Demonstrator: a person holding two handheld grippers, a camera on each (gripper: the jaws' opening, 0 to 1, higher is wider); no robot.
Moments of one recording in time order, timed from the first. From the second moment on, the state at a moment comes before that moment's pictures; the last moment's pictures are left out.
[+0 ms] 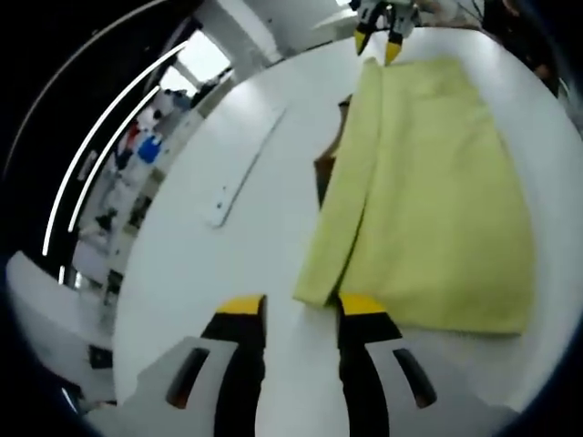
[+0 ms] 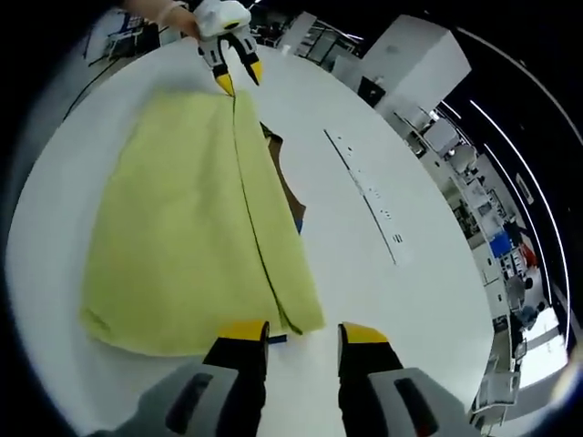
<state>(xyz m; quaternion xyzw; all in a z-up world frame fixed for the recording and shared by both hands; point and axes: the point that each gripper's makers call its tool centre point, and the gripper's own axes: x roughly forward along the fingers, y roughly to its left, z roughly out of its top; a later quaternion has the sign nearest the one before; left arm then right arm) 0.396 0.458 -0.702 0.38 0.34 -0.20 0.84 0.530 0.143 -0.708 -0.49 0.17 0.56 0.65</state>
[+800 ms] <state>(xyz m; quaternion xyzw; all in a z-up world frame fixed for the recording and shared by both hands) 0.406 0.455 -0.695 0.30 0.34 -0.18 0.87 0.539 0.155 -0.697 -0.44 0.17 0.56 0.69</state>
